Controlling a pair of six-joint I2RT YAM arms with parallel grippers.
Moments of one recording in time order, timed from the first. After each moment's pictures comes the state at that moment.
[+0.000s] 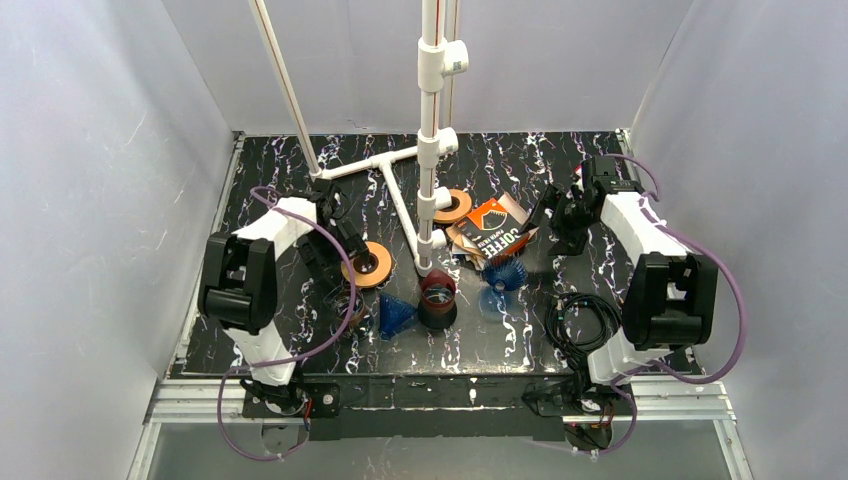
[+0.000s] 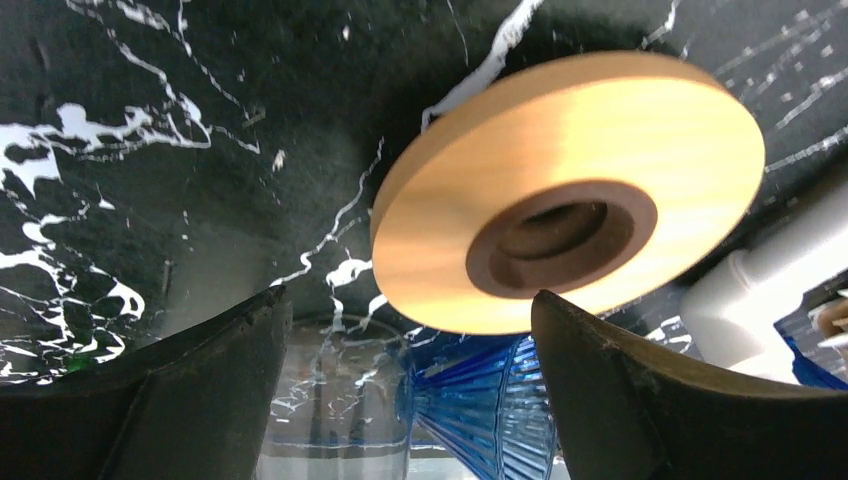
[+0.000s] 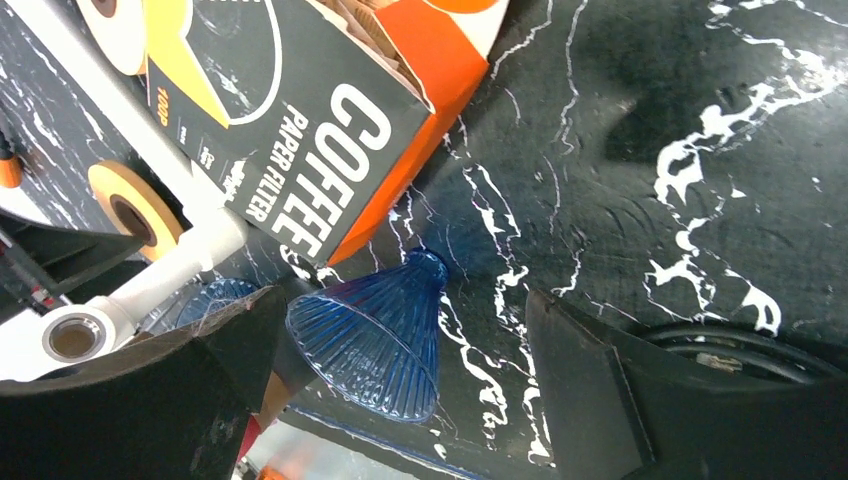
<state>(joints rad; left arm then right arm) -0.21 1.72 1.16 -0.93 0.13 -0.74 0.02 1.58 1.17 -0.79 -0.40 0.47</state>
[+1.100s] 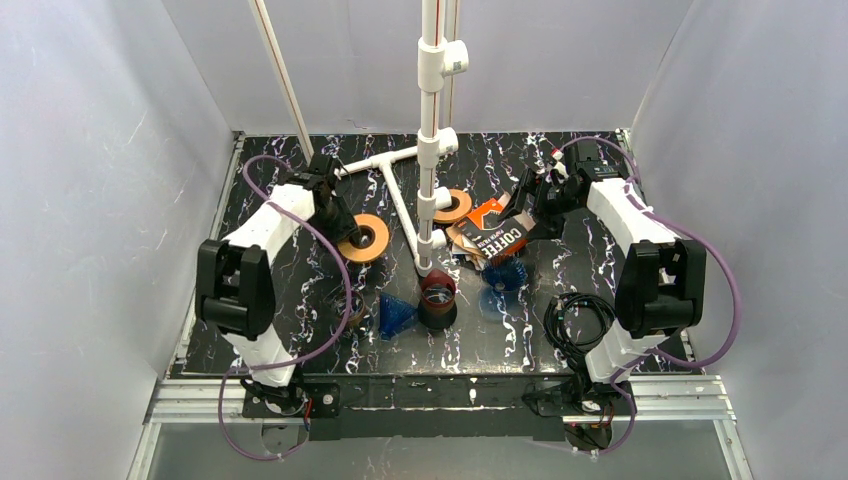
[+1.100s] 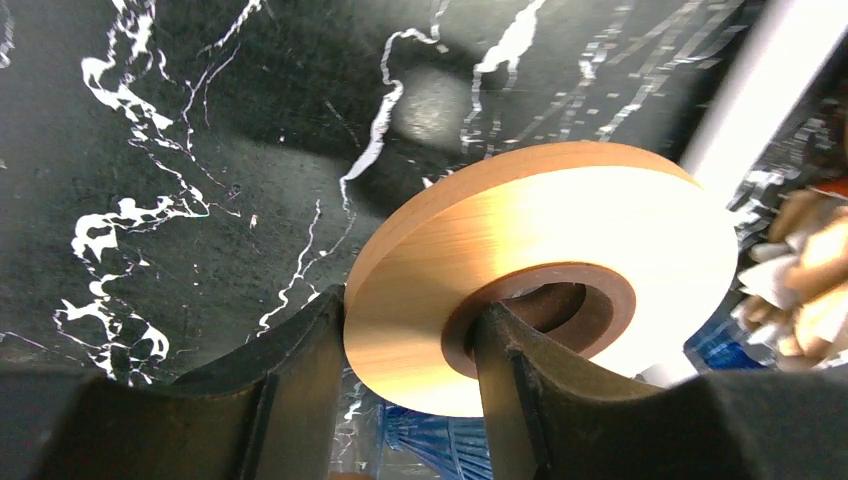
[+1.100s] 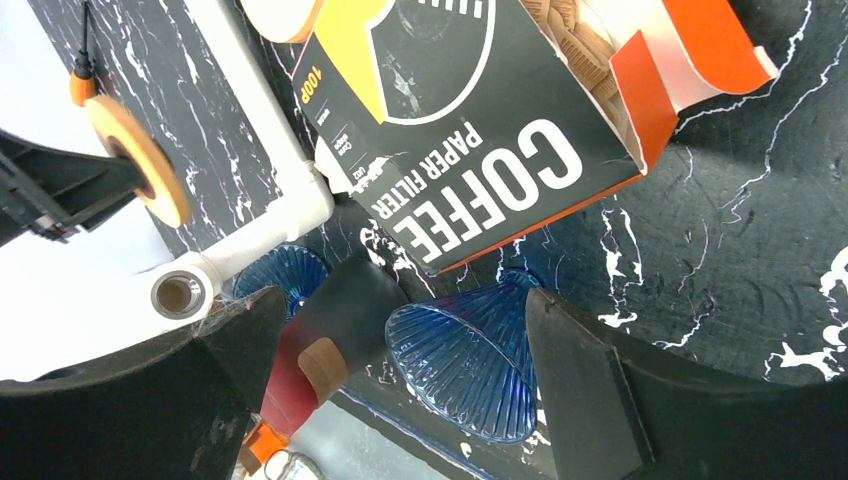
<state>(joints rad) -0.23 1.74 1.31 -0.92 0.03 -0.68 0.11 1.67 1.30 -0.76 -0.55 0.46</state>
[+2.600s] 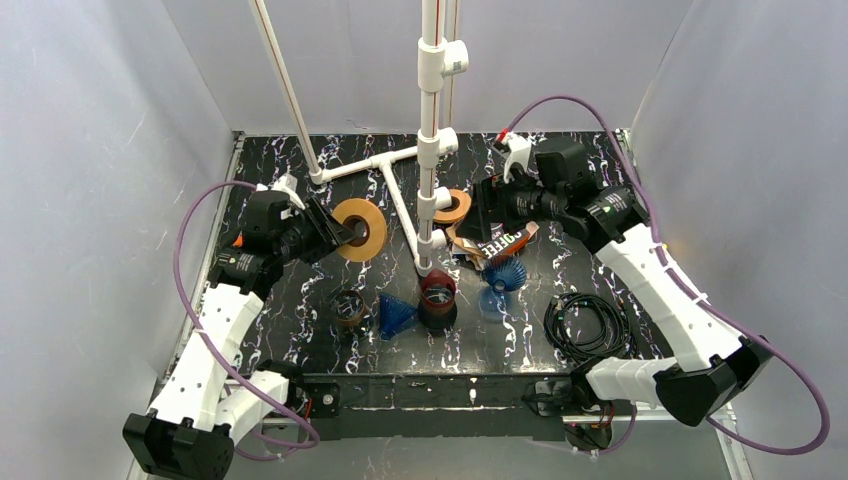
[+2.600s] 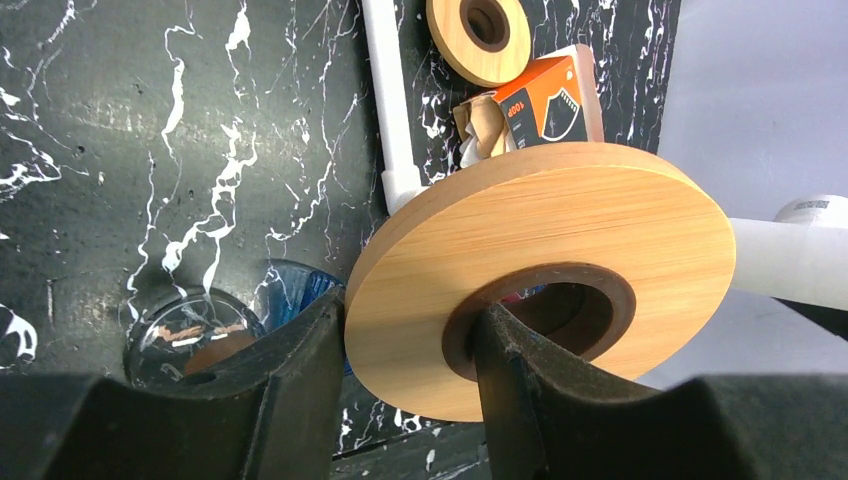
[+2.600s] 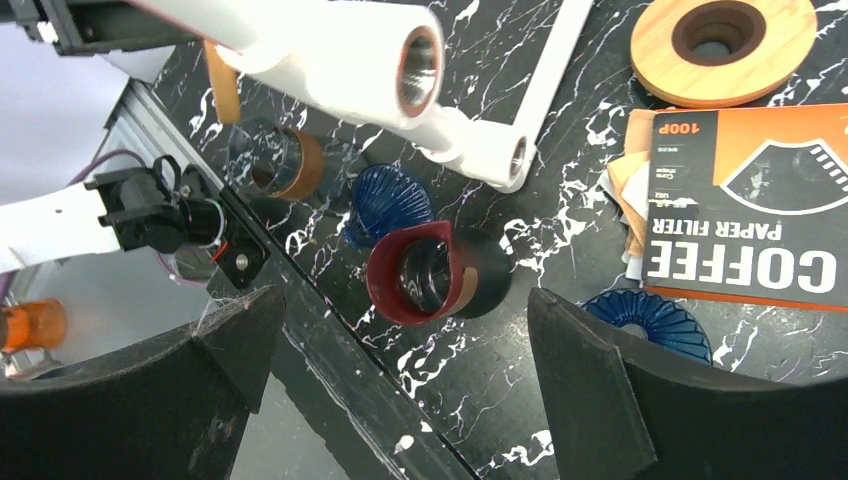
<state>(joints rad) -0.23 0.94 0.99 -0.69 0.22 -0.73 0.56 1.24 1.42 -0.79 -0.43 0.25</state>
